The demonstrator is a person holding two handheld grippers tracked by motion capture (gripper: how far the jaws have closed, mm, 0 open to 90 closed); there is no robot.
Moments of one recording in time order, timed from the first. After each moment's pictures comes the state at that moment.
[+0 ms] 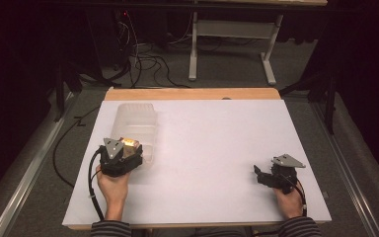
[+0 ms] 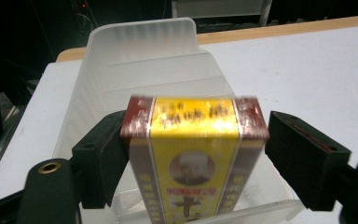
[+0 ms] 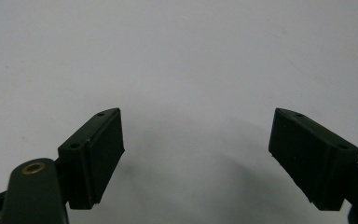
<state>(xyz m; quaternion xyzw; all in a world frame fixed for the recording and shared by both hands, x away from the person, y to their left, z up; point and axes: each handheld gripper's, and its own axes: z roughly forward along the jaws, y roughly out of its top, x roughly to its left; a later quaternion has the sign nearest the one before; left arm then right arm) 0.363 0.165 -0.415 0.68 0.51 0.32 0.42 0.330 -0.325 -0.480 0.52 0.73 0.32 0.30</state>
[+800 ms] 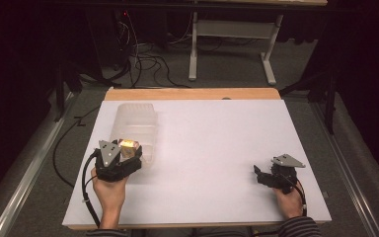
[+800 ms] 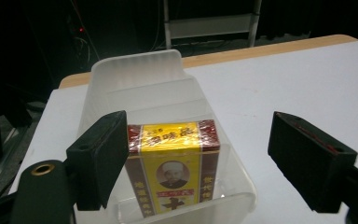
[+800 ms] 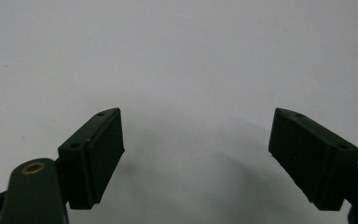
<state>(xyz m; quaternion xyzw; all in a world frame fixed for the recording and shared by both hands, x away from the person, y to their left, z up) 0.337 0.161 -0.389 0.68 0.48 0.33 0.44 0.331 -0.325 -0.480 0.52 0.73 0.32 0.30</state>
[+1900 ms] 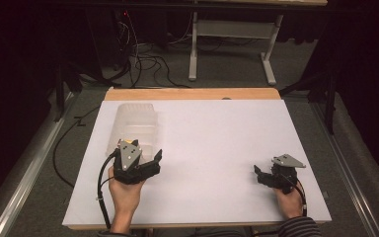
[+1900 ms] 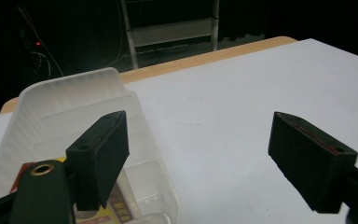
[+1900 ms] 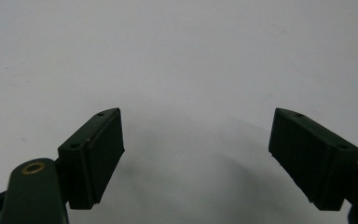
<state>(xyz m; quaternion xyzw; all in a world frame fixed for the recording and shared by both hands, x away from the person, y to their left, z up) 0.325 0.118 -0.378 0.71 0.42 0.30 0.47 0.330 -0.325 -0.480 0.52 0.73 0.32 0.30</state>
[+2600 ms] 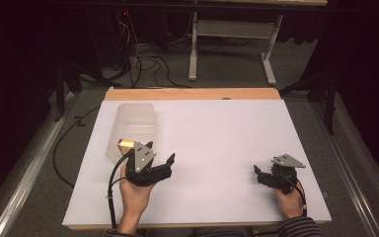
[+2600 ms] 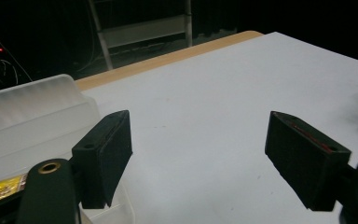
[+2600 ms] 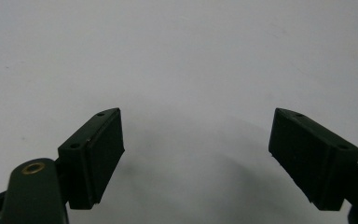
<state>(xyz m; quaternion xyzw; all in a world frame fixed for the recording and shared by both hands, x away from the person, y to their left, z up) 0.324 0.092 -0.380 0.74 0.38 0.28 0.48 0.330 -0.325 -0.480 0.52 0.73 0.32 0.30</state>
